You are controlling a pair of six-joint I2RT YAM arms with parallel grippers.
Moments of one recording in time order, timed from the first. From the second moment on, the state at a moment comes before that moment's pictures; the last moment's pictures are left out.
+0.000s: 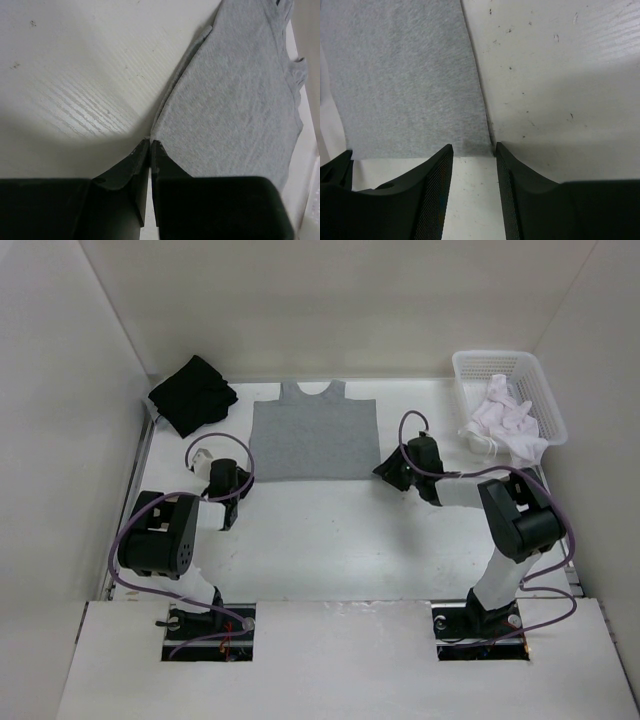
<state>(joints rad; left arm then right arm) -0.14 1.64 0.49 0.59 -0.20 -1.04 0.35 1.77 0.81 0.30 -0.08 0.91</state>
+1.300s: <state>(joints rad) -0.31 1.33 0.74 0.17 -0.42 -0.80 0.44 1.46 0.86 0.01 0.13 0.73</state>
